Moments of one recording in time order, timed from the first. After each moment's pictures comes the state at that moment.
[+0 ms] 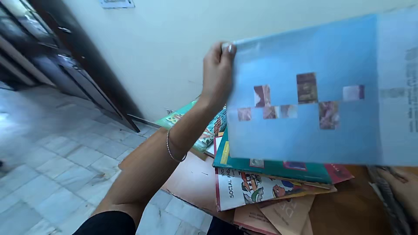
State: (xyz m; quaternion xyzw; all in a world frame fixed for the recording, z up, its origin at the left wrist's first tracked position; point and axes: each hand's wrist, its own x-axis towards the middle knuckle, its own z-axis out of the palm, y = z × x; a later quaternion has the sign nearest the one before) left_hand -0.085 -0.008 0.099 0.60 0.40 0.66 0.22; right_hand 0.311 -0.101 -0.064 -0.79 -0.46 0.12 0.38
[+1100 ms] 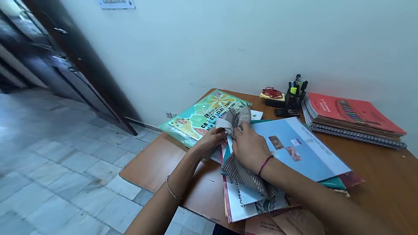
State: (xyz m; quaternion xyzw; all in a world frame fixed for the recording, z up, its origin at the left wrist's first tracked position) left_hand -0.157 -0.011 -0.058 0.50 0.48 0.45 0.56; right_hand 0.003 -0.046 0.003 -0.53 -0.83 0.14 0.08
